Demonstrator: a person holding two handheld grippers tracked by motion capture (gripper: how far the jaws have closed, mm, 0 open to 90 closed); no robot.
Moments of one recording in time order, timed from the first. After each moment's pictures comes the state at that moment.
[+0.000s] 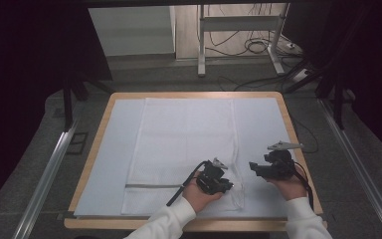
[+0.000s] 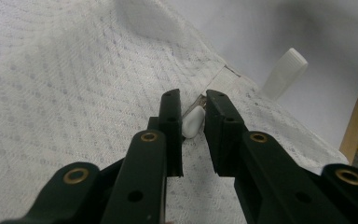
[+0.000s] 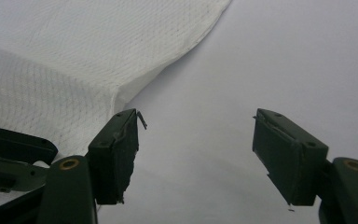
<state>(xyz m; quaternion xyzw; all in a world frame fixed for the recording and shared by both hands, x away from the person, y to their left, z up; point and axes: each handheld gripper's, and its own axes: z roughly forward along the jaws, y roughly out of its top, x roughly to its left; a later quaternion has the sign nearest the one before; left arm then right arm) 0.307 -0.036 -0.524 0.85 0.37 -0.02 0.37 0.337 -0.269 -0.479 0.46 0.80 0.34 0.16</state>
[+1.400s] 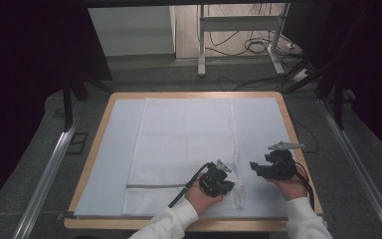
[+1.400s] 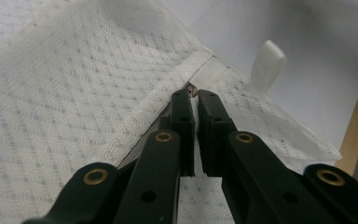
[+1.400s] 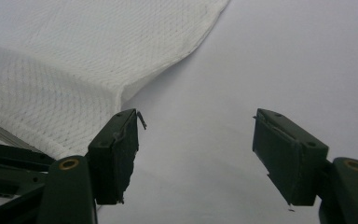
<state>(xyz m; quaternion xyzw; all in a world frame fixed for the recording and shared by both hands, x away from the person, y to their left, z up) 0.302 -0.045 -0.525 0.86 0.36 0.00 0.37 0.336 -0.271 -0.478 0.47 0.80 0.34 0.17</state>
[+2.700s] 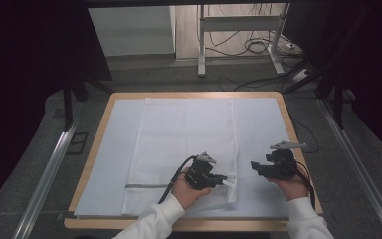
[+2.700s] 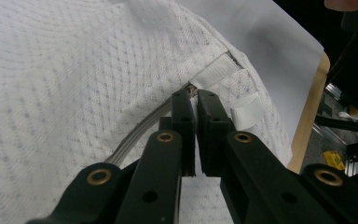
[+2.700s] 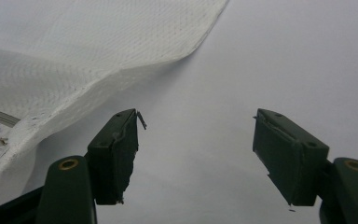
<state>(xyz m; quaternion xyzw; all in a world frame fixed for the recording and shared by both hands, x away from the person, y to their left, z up) 0.308 0.000 -0.502 0.83 0.36 -0.04 0.42 0.336 -0.274 -0.475 0.47 0.79 0.35 0.16</state>
